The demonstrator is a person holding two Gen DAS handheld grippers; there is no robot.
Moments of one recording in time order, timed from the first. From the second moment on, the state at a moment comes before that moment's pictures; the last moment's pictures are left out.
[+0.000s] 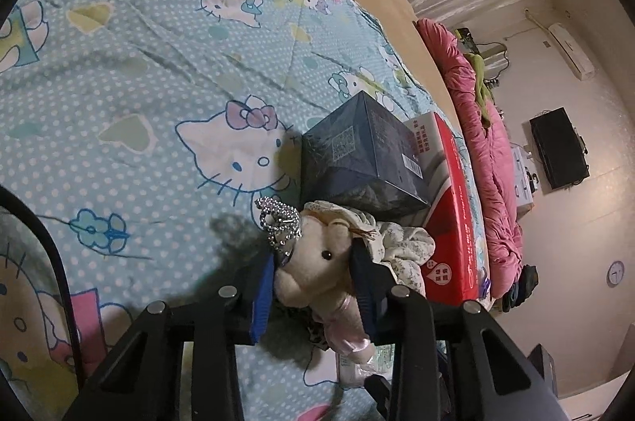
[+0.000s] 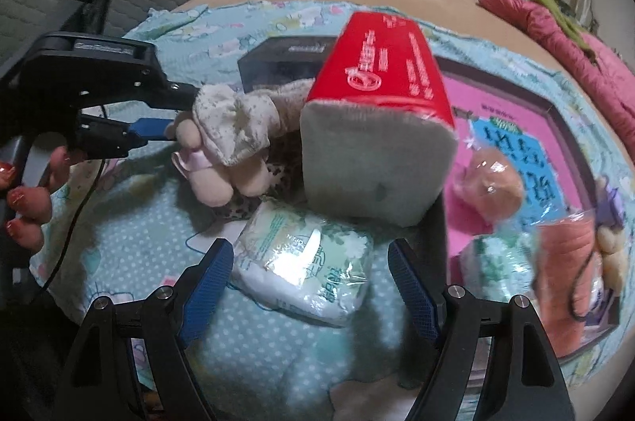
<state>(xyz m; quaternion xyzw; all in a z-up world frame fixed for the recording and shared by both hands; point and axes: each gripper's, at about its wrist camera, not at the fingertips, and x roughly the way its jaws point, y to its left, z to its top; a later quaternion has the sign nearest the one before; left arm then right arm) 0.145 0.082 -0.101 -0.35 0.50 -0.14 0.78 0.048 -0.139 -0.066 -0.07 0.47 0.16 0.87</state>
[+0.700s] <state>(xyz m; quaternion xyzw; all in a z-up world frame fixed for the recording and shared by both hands) 0.097 0.100 -0.075 -0.30 0.49 -0.11 0.81 0.054 -0.142 -0.071 -0.07 0.46 0.17 0.87</state>
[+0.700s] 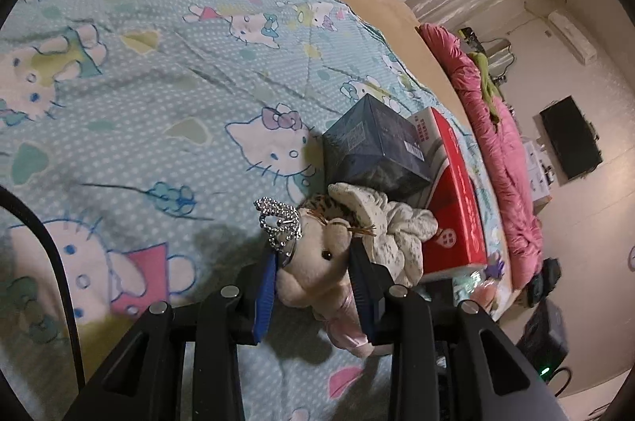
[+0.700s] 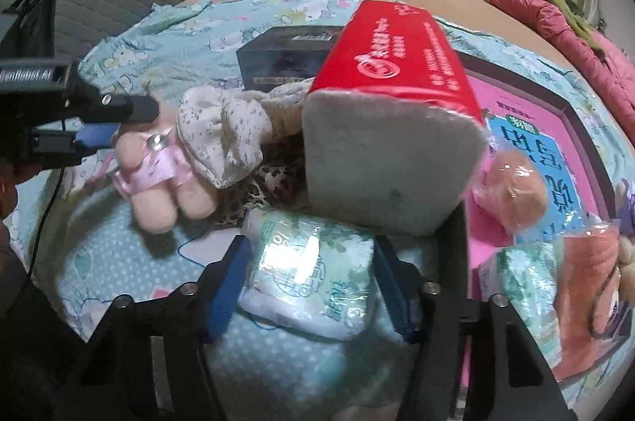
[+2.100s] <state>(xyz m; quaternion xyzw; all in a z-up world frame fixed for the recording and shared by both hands) 0.071 -0.058 0.077 -0.13 0.42 -0.20 0.88 0.009 -0.258 0.062 0.00 0.30 0.09 0.95</state>
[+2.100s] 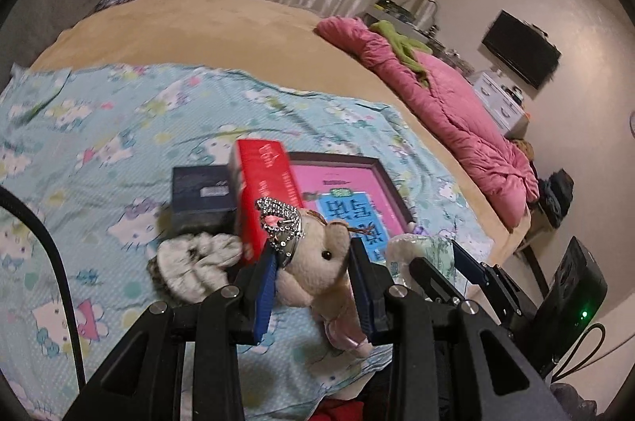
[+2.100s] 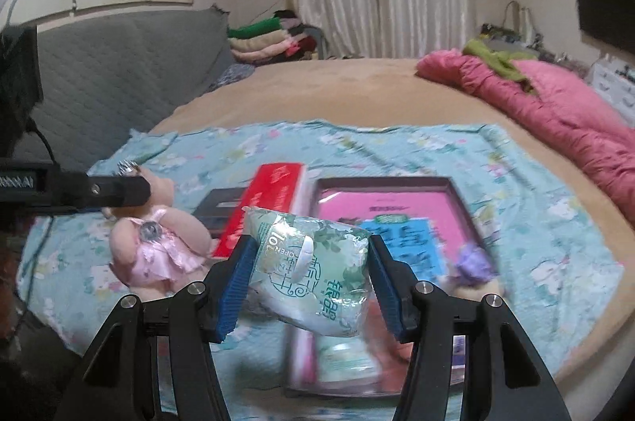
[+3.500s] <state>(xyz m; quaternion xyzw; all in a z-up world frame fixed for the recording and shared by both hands) 0.096 -0.193 0.047 0.00 0.45 -0.25 0.86 0.005 -0.355 0.063 0.08 0.27 -0.01 0.96</state>
